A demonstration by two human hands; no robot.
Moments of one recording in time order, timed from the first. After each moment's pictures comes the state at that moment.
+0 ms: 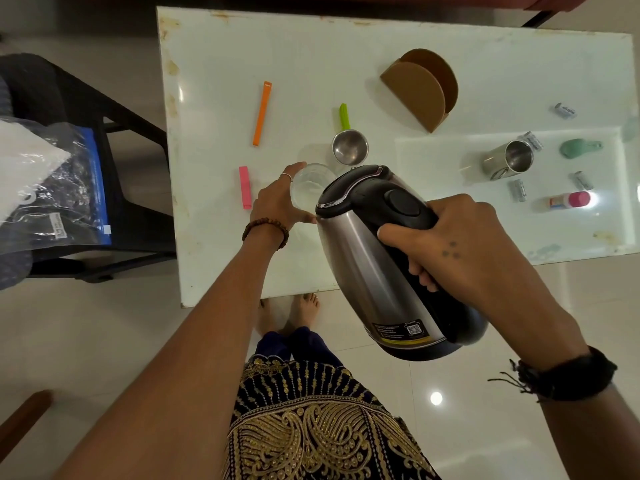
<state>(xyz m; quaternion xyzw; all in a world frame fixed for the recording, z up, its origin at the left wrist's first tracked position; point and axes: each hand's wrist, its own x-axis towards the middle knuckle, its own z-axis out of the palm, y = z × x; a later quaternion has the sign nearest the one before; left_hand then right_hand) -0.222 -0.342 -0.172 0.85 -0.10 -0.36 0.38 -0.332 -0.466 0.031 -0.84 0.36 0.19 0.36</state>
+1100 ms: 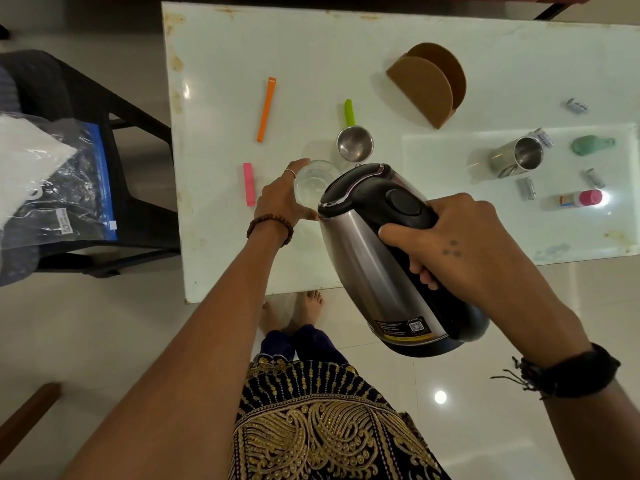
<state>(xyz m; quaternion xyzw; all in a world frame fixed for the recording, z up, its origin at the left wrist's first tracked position) -0.222 -0.342 -0.171 0.85 -0.08 -0.36 0.38 -0.332 -0.467 0.025 -0.84 0.35 0.21 0.36</state>
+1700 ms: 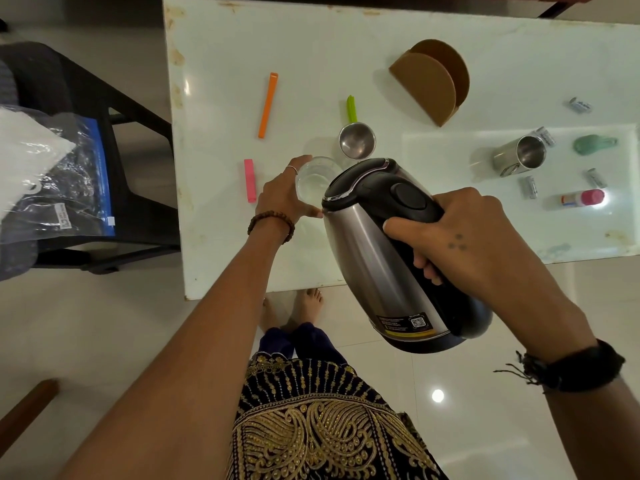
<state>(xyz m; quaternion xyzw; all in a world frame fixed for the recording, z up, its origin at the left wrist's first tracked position) -0.223 -0.342 -0.173 0.84 -0.07 -0.36 0.40 -0.333 -0.469 0.023 -0.83 0.35 0.20 0.38</state>
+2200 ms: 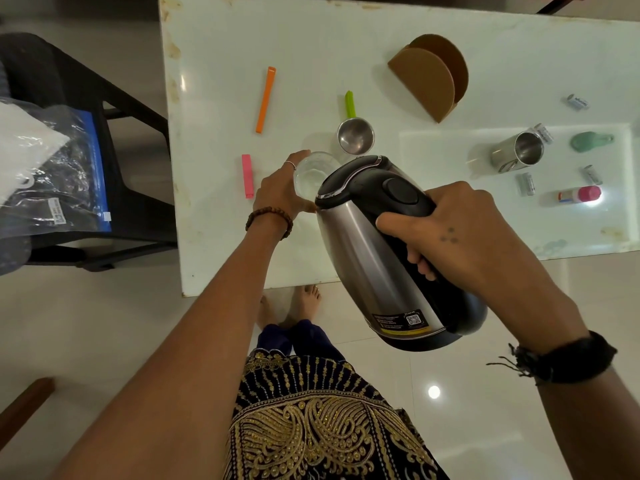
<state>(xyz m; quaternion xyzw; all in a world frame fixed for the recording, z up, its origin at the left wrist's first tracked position) -0.223 -0.341 -0.178 0.85 -0.09 -0.34 0.39 -0.331 -0.466 0.020 -0.83 0.34 0.20 0.40</state>
